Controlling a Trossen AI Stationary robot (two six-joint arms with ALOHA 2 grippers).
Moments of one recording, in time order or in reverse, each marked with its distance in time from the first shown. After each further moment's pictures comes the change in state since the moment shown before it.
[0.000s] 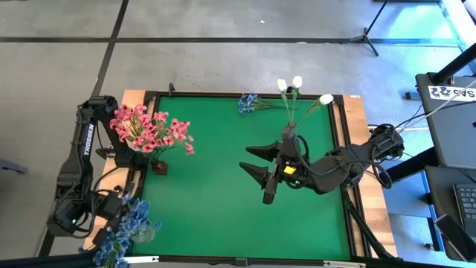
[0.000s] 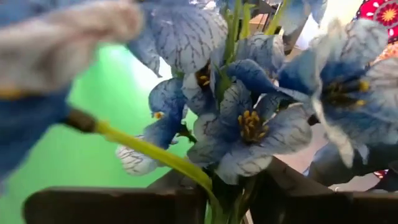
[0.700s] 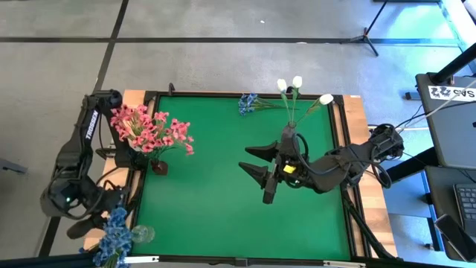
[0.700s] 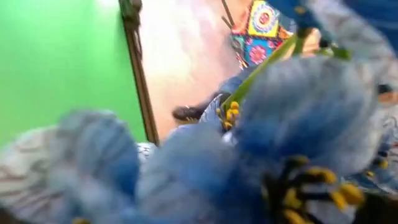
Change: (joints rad) left arm 0.000 -0.157 0.023 0.006 0.484 -0.178; right arm -0.011 0.000 0.000 0.000 -0.017 0.023
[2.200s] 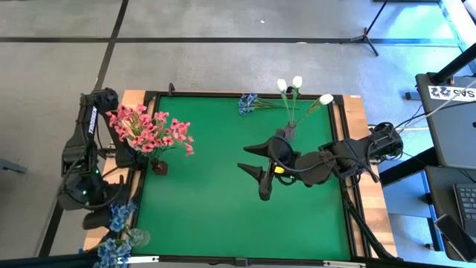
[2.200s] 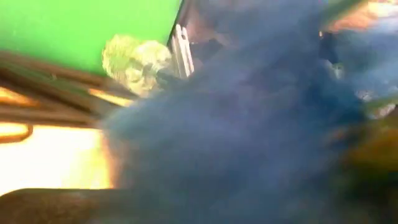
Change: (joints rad) left arm 0.158 -0.044 0.002 -0.162 0.513 -0.595; right arm -0.053 0.000 0.000 -0.177 -0.115 -0.090
